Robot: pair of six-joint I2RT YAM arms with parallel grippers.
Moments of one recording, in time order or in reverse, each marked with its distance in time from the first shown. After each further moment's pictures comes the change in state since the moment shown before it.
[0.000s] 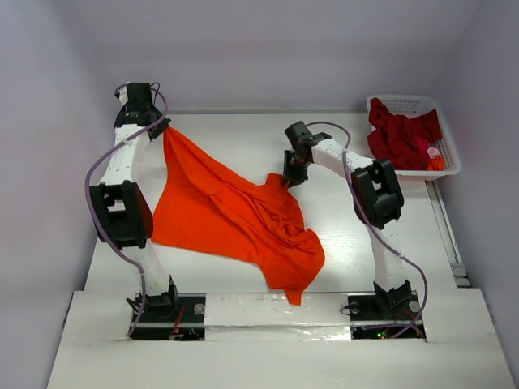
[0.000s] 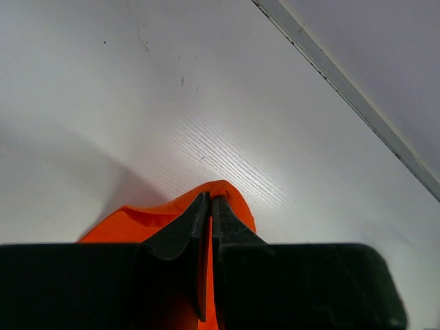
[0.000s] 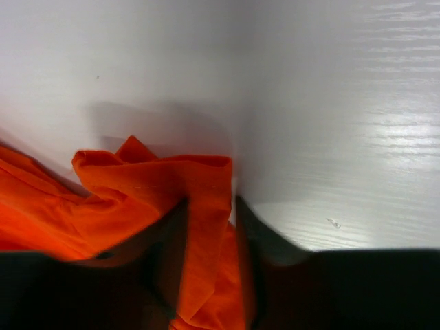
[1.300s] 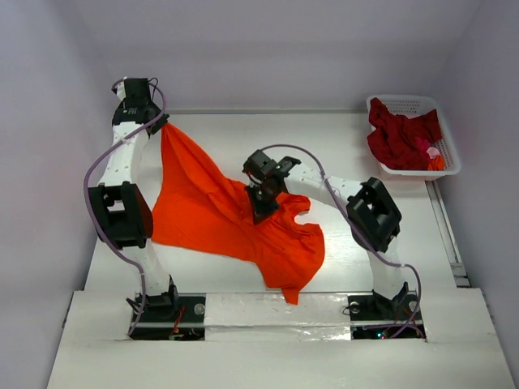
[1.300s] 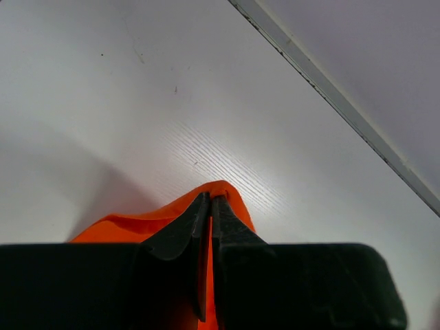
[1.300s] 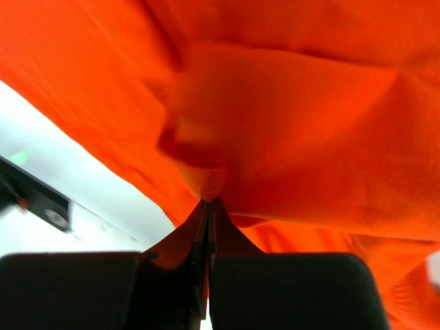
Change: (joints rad) left arm 0.000 0.001 0.048 -0.023 -0.002 0.000; right arm 0.330 -0.163 -0.061 -0.092 -0.117 -0.122
